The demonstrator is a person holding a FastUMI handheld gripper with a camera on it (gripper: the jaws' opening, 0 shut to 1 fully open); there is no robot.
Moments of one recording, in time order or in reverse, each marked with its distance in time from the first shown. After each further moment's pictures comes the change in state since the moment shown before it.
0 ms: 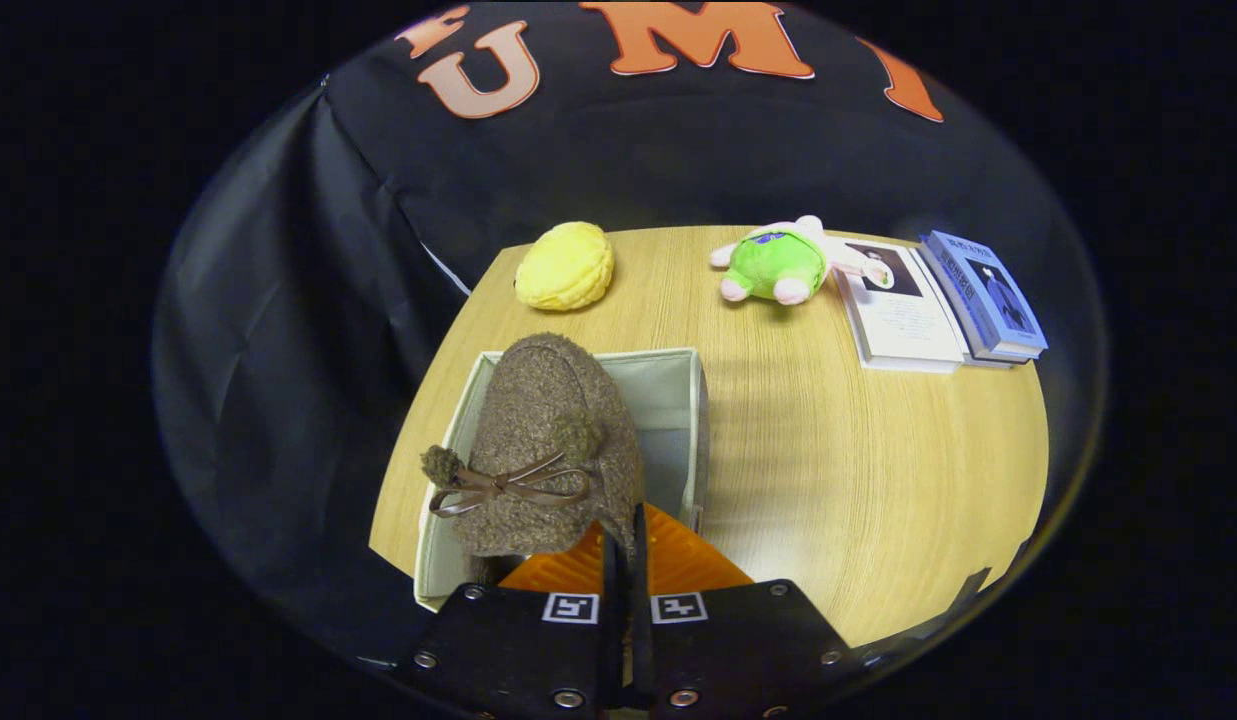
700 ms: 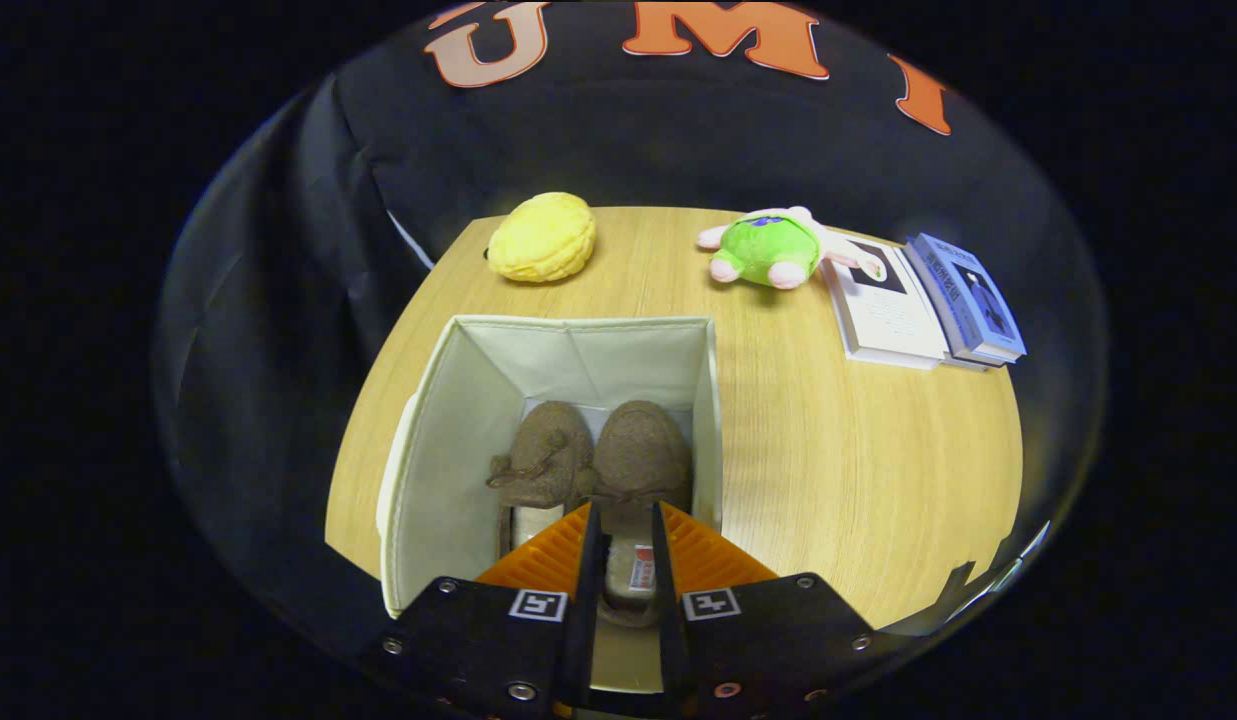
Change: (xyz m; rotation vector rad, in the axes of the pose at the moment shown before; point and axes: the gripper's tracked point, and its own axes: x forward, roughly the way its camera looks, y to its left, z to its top) arm 0.017 0.010 -0.012 -0.017 0.049 -0.083
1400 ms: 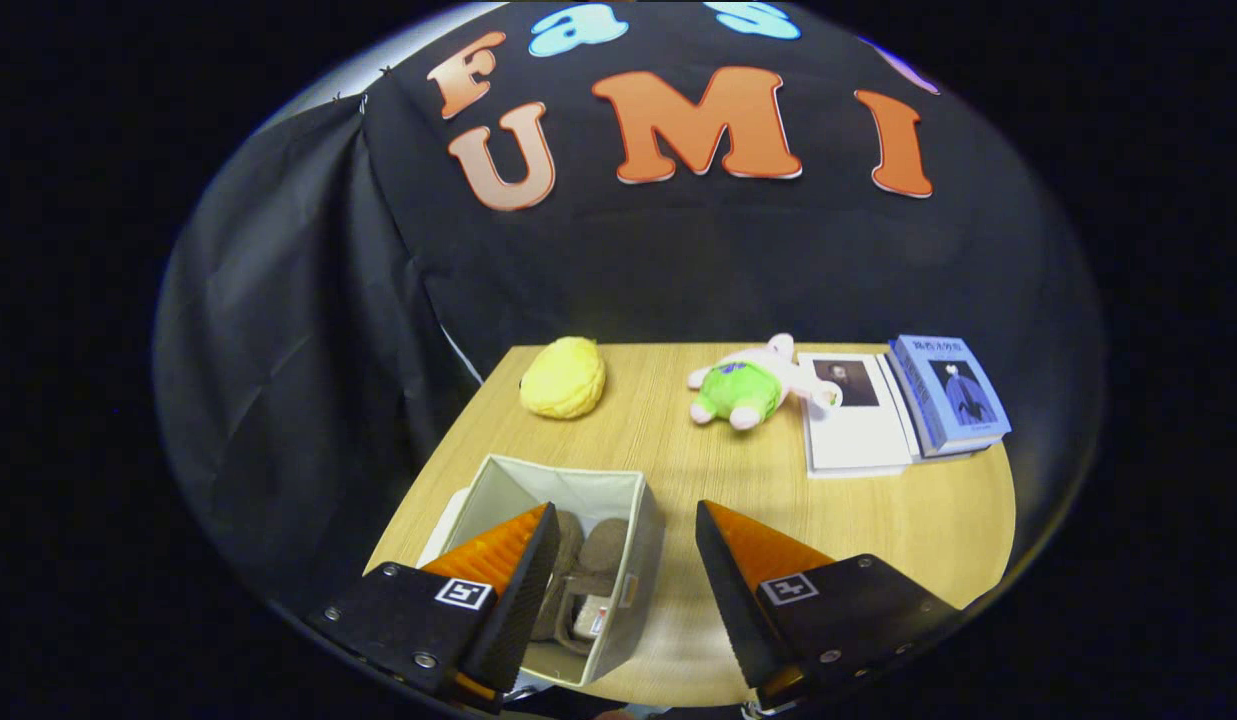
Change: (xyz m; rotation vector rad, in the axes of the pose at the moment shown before) arm -0.103 -0.073 0.101 -0.016 -0.419 0.109
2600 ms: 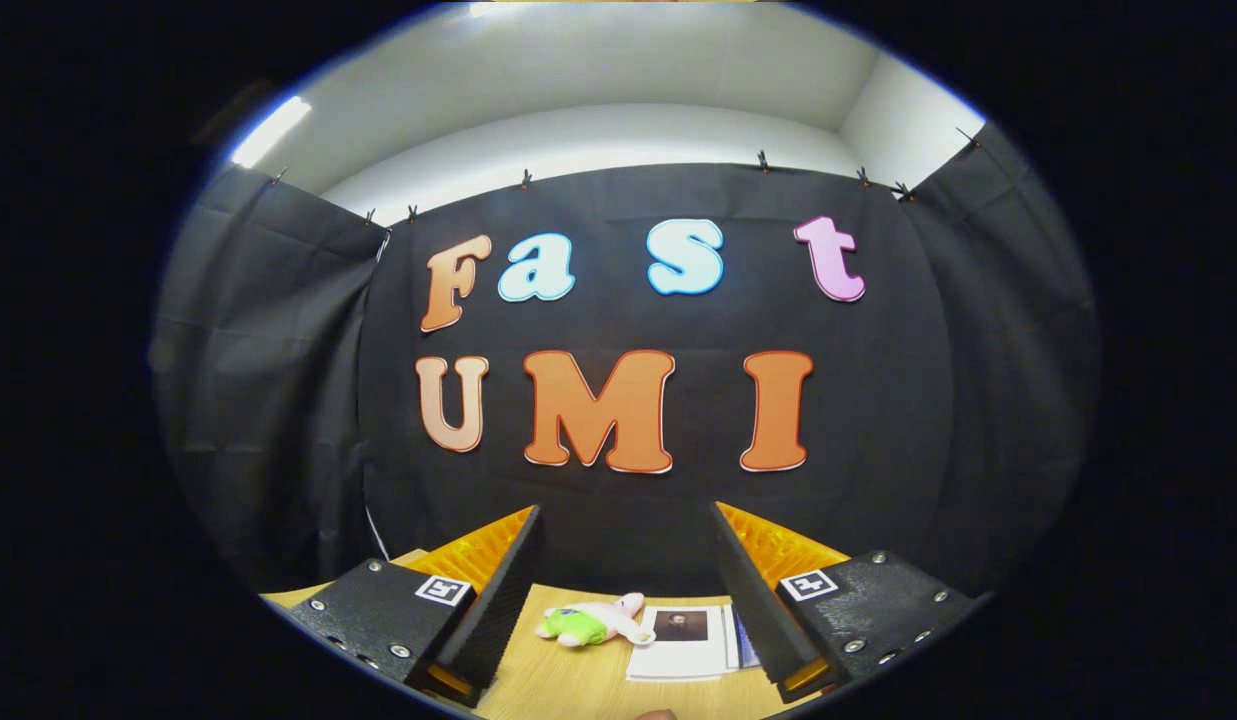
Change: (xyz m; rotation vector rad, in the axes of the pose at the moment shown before) arm -0.169 -0.150 0.184 -0.162 -0.788 -0.189
